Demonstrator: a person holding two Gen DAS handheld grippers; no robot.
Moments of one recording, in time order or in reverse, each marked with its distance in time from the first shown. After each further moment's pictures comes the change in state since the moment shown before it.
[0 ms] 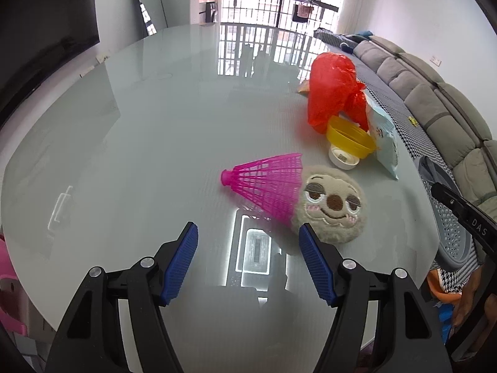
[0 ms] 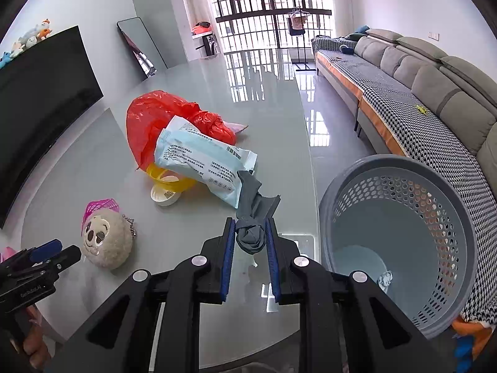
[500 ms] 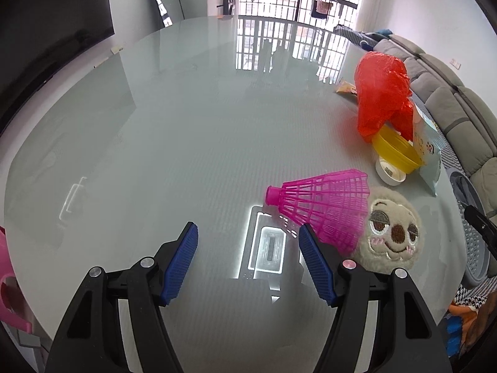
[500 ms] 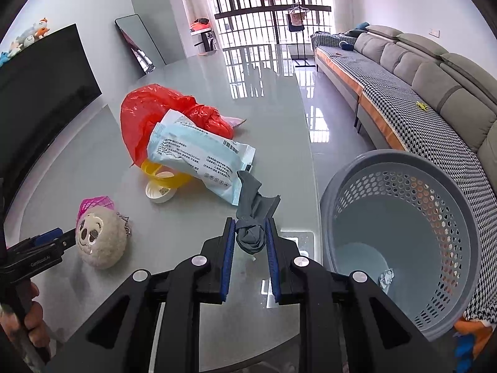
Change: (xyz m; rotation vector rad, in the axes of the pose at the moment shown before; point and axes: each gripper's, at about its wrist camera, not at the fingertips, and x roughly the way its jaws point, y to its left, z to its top) left arm 0.036 0.026 0.023 -0.030 0.029 0.067; right arm 0.010 -0.001 -0.001 0.005 0.017 -0.005
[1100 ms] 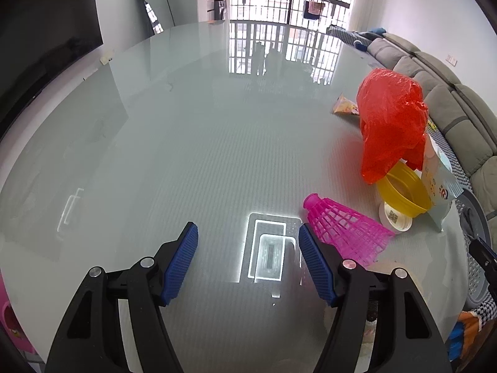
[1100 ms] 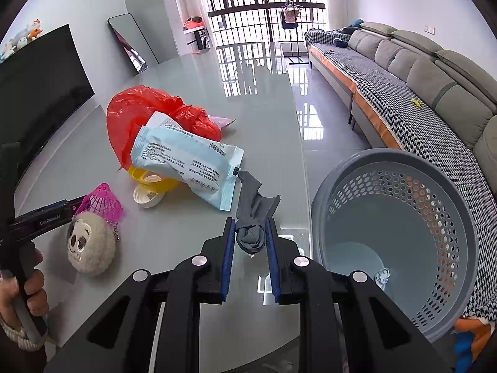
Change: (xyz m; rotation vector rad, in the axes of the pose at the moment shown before) left arm 0.021 -0.014 0.040 0.033 -0.019 -0.015; right arm 0.005 -0.005 0.006 0.015 0.009 -0.024
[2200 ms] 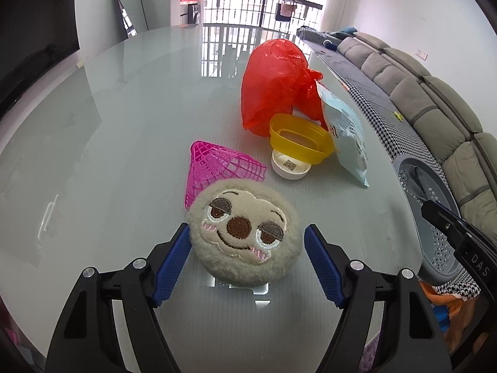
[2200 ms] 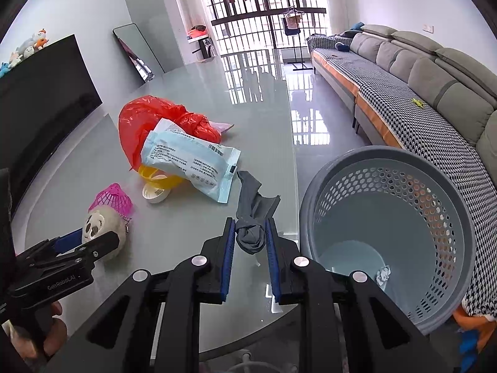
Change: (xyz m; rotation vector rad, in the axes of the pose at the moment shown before) left arm -0.034 -0.080 -0.052 0.034 -0.016 -0.115; right arm -0.023 -0.017 -0.011 0.016 -0.035 0.043
